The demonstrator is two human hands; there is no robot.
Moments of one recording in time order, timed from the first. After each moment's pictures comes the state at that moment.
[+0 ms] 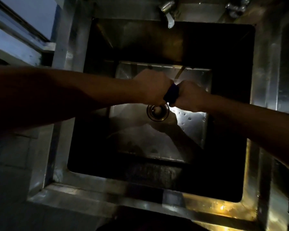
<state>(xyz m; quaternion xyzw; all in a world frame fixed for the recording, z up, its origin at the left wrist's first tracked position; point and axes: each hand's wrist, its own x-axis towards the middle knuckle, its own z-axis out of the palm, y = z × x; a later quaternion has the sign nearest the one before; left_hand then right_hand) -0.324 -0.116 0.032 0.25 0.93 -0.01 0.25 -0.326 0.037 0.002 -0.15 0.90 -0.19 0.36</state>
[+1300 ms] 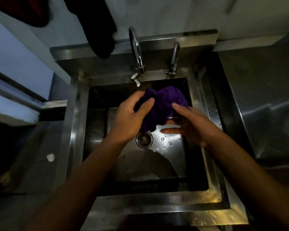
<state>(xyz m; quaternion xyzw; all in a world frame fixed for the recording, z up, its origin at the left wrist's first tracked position) -0.240 -0.080 0.219 0.02 0.77 0.64 0.06 -0.245 0.121 0.182 0.12 0.54 -0.78 0.29</state>
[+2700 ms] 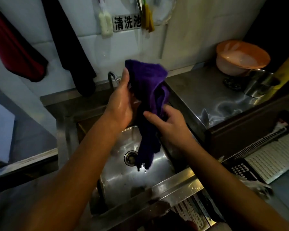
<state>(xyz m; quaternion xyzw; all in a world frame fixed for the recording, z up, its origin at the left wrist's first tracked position) -0.178 -0.107 0.364 0.06 0.53 0.81 0.23 -0.097 0.026 0.306 0.01 0.80 -0.58 -0.14</state>
